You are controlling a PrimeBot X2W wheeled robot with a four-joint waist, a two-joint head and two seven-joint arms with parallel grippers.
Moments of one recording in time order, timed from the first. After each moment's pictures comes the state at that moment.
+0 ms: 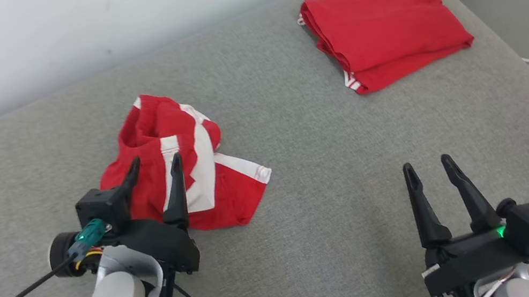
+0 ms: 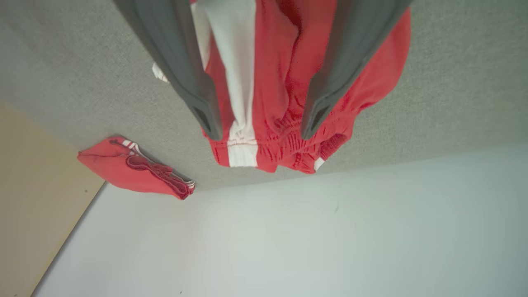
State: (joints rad) left arm -0.56 0.14 -0.31 0.56 -0.40 -0.06 -0.11; right arm -0.14 -0.05 0.04 0.17 0.23 0.13 -0.26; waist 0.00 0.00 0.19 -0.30
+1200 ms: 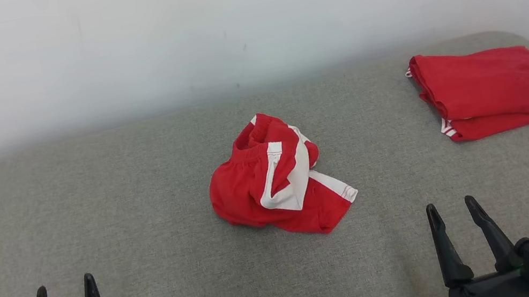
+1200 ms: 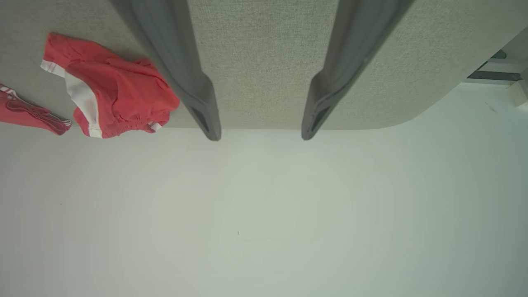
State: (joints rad) left arm 0.02 0.21 -0.02 0.03 -0.30 -0.01 -0.26; right arm 0.00 -0.05 -0.01 0.14 0.19 0.13 -0.26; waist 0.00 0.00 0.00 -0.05
